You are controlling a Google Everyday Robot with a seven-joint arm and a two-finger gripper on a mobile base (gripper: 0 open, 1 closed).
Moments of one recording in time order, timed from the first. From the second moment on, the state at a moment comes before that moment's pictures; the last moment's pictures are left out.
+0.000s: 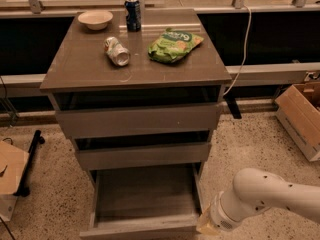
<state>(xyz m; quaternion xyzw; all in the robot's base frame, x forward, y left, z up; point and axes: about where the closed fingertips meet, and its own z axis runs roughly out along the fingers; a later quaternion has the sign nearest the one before) 0.360 -0.144 0.497 -0.56 0.80 0.19 0.11</state>
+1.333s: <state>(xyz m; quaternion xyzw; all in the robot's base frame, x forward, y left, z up) 0.382 -0.151 0.308 -0.50 0.82 0.26 0.11</state>
